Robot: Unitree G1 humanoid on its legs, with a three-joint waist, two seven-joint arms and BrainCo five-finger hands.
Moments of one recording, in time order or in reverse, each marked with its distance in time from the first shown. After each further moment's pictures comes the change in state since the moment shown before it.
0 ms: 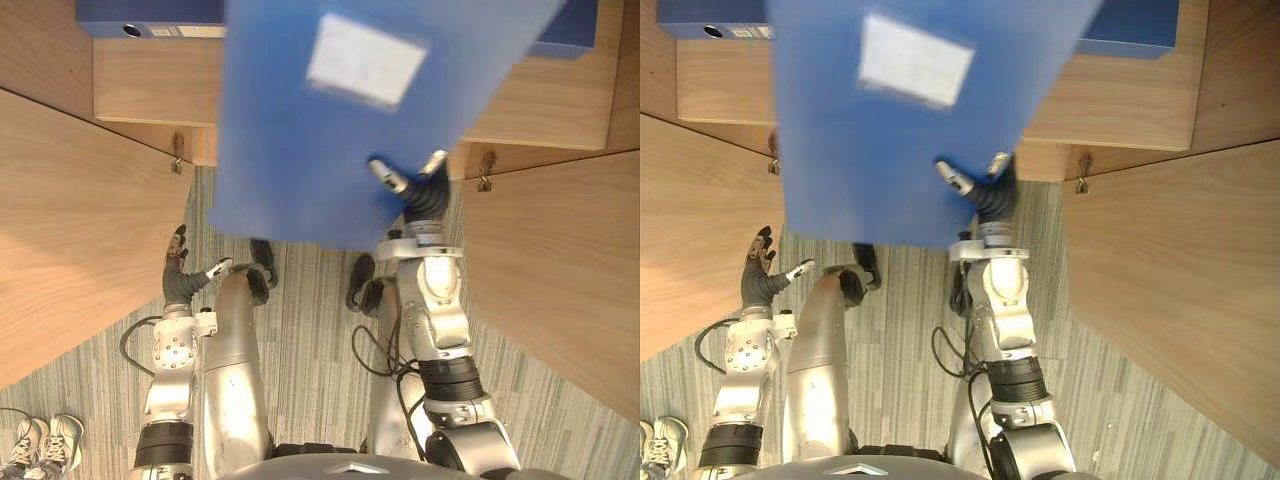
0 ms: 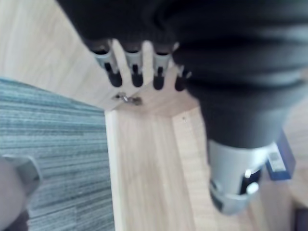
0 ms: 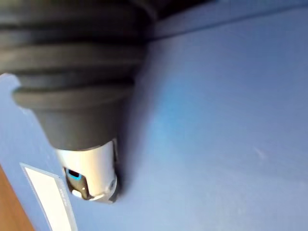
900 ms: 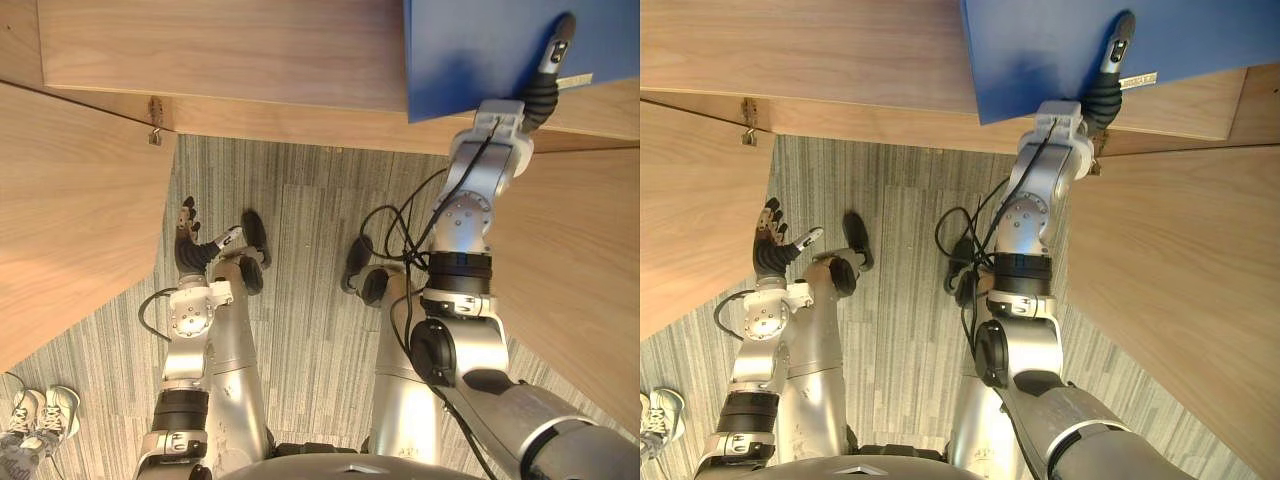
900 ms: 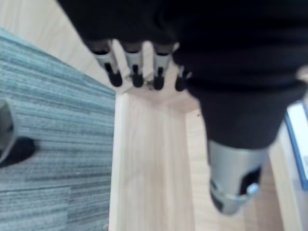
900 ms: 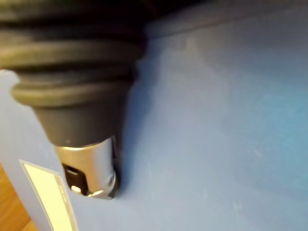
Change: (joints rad) left arm -0.129 -0.036 -0.059 0.013 -0.088 0.058 0.093; right arm -0.575 -0.013 -0.305 0.281 0.586 -0.072 -0.360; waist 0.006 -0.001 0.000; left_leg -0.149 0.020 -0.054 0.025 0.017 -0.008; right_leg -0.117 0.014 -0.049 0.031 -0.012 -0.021
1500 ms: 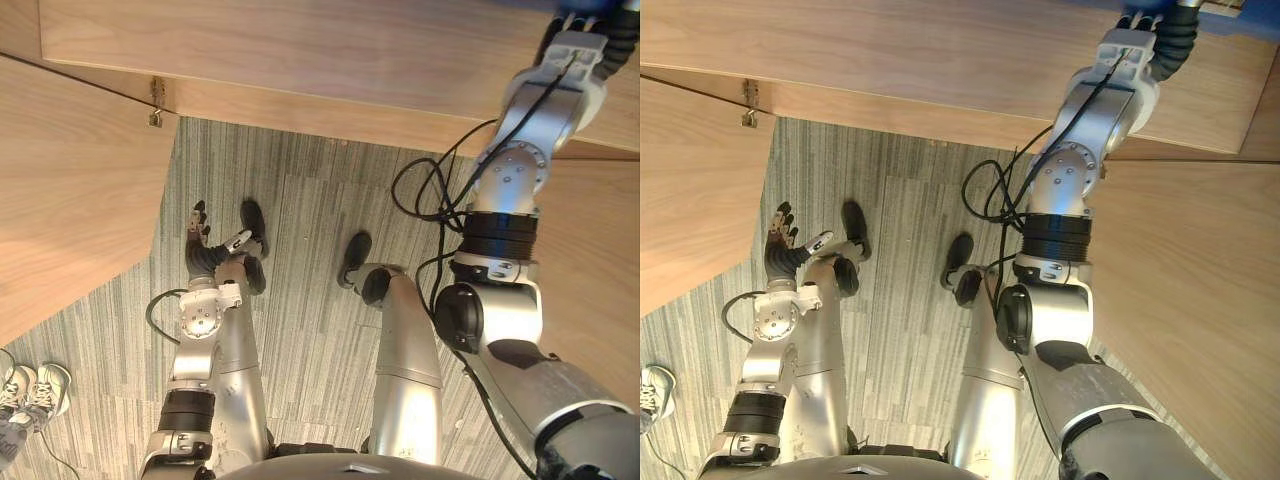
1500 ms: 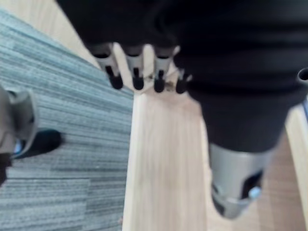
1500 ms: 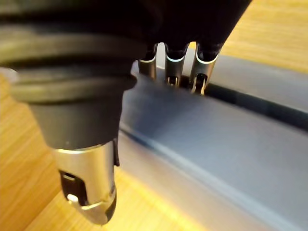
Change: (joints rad) left arm 0.003 -0.004 -0.043 0.021 0.000 0.000 0.004; right arm -0.159 -0.185 -0.009 0.049 0.090 -0.035 -0.064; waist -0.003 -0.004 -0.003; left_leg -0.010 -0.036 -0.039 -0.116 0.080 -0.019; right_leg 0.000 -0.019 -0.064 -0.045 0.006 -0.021
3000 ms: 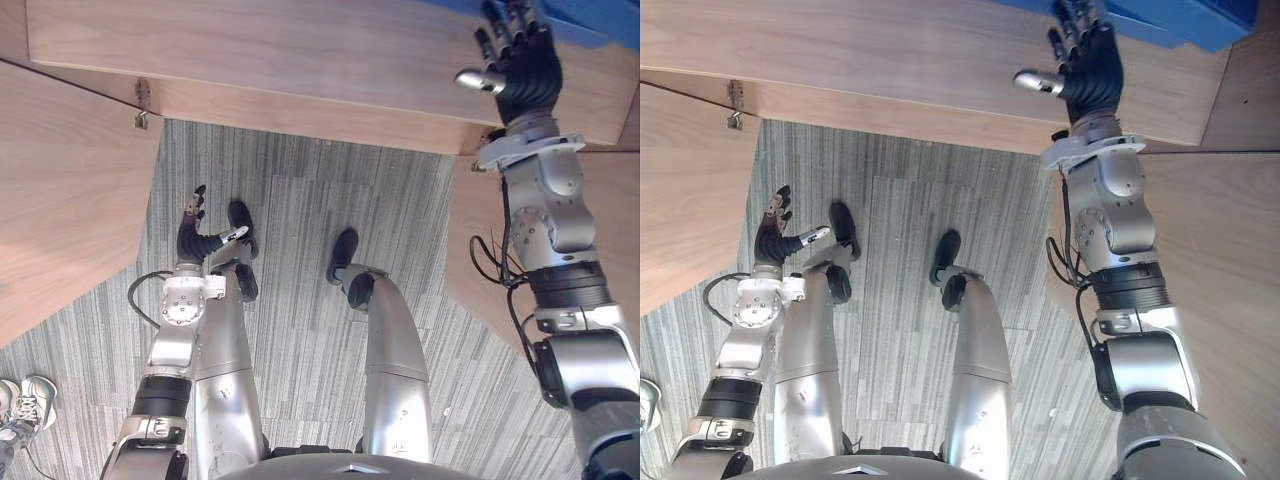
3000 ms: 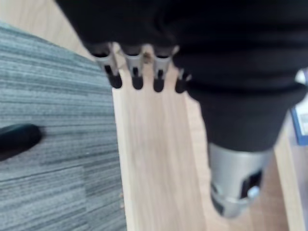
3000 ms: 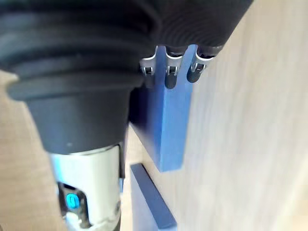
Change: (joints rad) left arm -0.061 0.180 -0.005 0.027 0.034 0.001 -0.125; right arm 0.354 -0.468 0.460 -0.029 -0.349 0.209 0.600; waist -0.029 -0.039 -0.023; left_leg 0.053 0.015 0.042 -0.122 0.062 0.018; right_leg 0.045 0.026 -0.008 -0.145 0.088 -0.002
